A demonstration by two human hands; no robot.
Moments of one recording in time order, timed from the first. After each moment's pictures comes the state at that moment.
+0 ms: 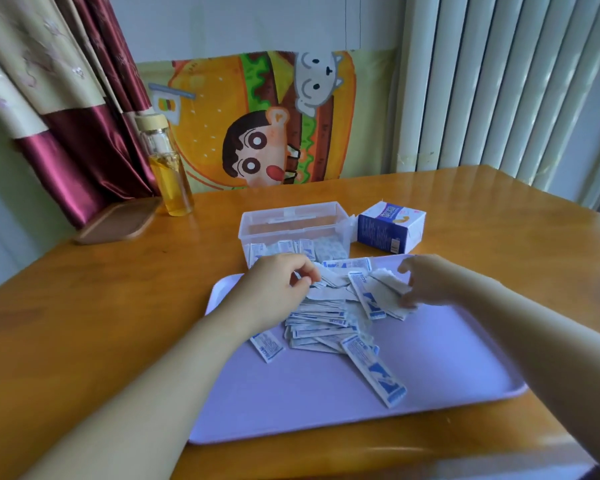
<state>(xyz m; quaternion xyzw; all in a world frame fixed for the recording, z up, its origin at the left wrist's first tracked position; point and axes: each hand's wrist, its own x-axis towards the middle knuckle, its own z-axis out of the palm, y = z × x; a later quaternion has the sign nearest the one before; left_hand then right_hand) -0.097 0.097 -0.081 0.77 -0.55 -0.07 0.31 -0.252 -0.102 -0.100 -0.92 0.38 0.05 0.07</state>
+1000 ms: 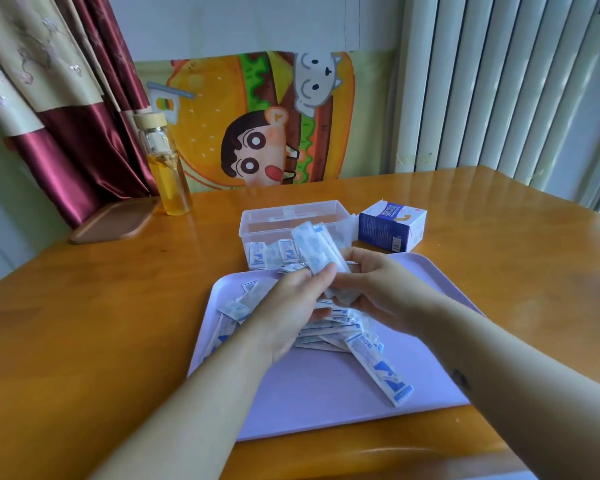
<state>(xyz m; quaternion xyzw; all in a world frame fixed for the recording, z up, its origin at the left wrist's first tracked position) -0.132 0.094 -0.096 0.63 -0.34 -0.38 0.58 -0.225 -0.014 -0.090 -0.63 0.14 -0.16 0.75</state>
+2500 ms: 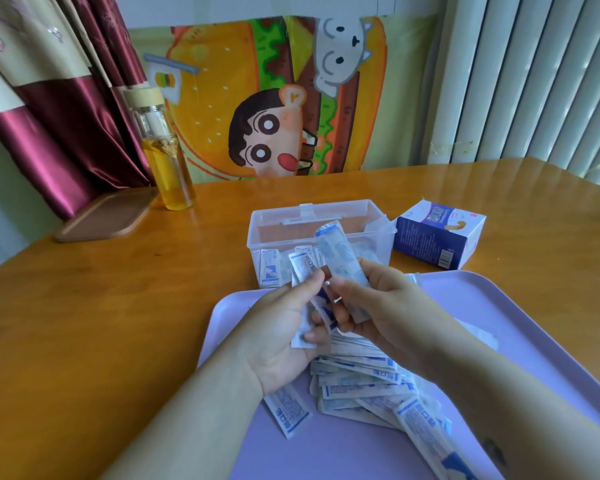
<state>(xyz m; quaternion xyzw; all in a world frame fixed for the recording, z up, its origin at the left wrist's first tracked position) -0.075 0.072 -0.099 0.49 -0.16 -0.49 0.70 -0.168 -0.022 -0.104 -0.62 0.15 -0.19 0.74</state>
